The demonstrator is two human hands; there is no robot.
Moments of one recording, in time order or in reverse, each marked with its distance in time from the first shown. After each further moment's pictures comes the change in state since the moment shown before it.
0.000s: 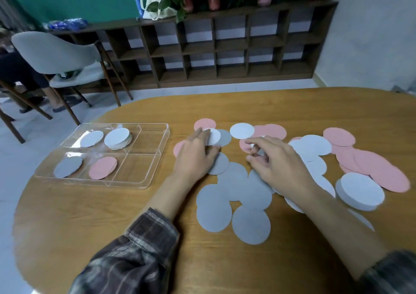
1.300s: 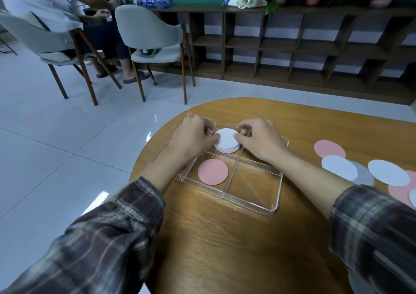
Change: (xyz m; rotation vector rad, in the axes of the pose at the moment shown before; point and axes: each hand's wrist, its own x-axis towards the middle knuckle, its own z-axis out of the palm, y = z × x) left_hand 0.022 -0.224 -0.192 0.111 0.096 -0.188; right_hand 0.201 -0.199 0.210 0.147 -0.298 0.041
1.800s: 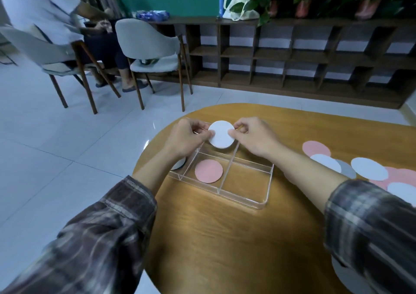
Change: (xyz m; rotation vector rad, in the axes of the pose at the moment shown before) left_hand -0.016 0.002 -0.019 -0.407 -0.054 -0.103; right_hand -0.009 -0.016 -0.022 0.108 -0.018 0.041
